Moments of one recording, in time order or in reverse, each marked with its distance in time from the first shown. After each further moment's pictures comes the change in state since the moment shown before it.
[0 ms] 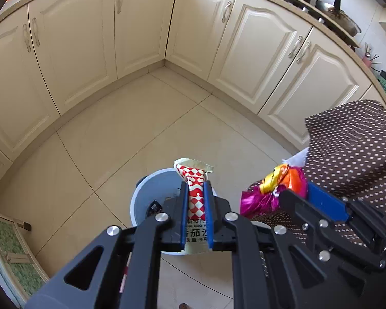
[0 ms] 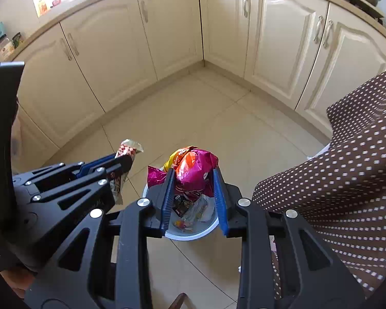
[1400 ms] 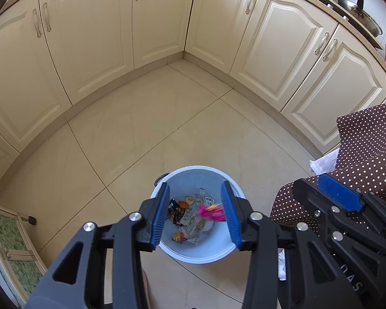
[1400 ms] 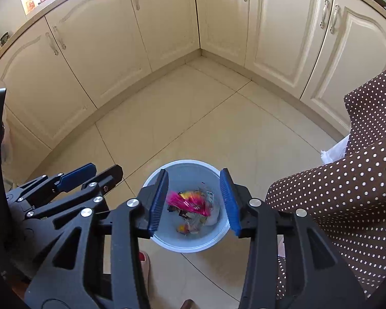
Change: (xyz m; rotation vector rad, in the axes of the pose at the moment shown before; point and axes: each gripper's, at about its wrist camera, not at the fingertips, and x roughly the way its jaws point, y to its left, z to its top) left arm 0.042 0.034 -0.005 -0.042 0.020 0.079; right arm 0.061 -0.001 0.004 0.031 0.036 -0.022
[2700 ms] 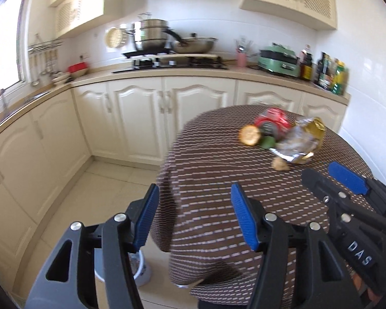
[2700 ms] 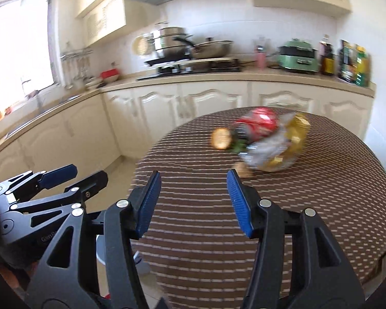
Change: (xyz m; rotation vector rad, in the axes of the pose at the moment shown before) left arm -0.312 -0.325 -0.106 0.543 -0.372 -0.293; right arm -0.407 -0.206 -0.153 0.336 -0.552 -0.327
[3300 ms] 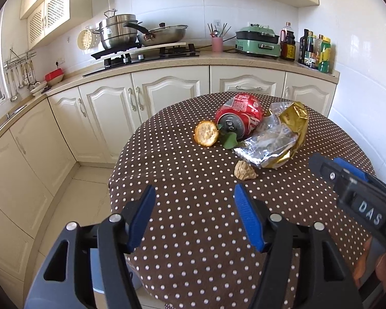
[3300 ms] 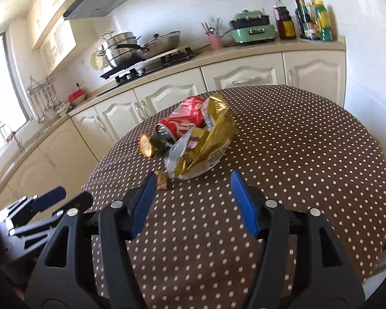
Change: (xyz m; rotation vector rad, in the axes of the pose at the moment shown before) left arm 0.055 -0.078 0.019 0.097 0.055 -0.028; right arm 0.035 -0.126 0.009 0.254 0.048 -0.054
